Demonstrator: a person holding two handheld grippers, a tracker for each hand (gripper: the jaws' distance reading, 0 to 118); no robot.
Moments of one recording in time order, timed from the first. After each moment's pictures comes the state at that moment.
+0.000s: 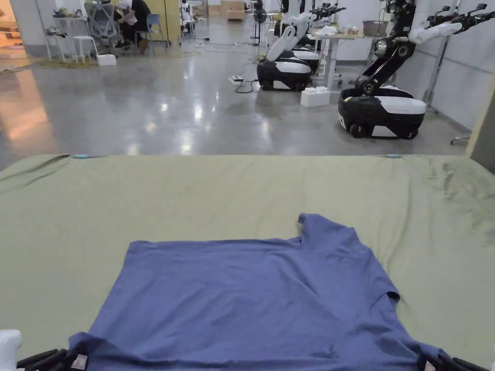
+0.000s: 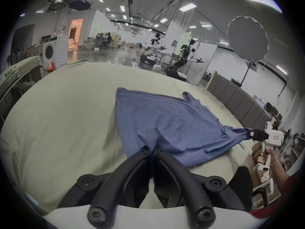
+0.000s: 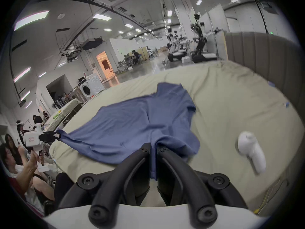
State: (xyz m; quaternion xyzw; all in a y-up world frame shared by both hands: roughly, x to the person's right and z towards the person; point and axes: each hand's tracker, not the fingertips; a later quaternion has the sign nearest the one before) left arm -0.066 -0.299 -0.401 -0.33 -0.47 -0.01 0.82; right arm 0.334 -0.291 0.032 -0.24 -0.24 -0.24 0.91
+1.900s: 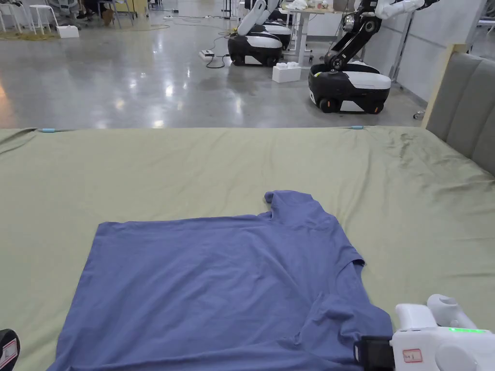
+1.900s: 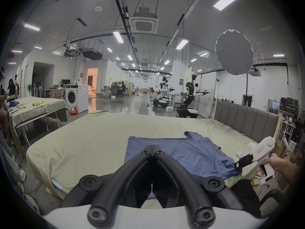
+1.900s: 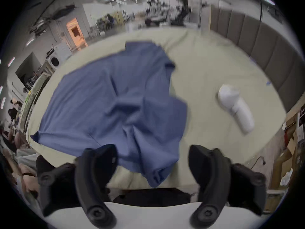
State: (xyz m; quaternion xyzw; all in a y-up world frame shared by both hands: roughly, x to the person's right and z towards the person) left arm -0.130 -0.223 -0.232 -0.09 -0.39 0.01 0.92; right arm 0.347 -0.345 0.028 -0.45 -0.31 -0.25 0.80
